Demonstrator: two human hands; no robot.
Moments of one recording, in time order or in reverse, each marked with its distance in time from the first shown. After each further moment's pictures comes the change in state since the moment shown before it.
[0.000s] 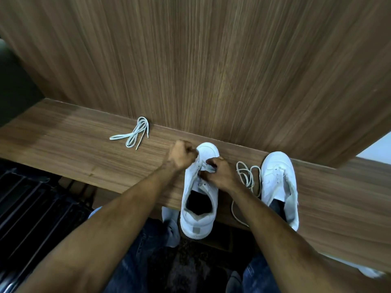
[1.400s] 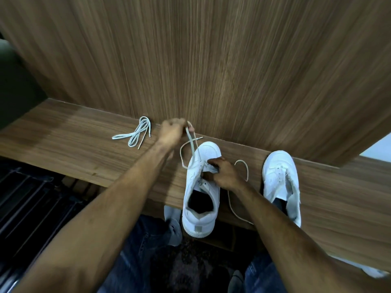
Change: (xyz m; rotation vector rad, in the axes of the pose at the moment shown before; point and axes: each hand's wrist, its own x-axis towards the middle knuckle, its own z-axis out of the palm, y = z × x) left_hand 0.004 0.038 -0.040 -0.655 0.179 -0.123; right_hand -0.003 0.003 -0.005 0.073 -0.067 -0.072
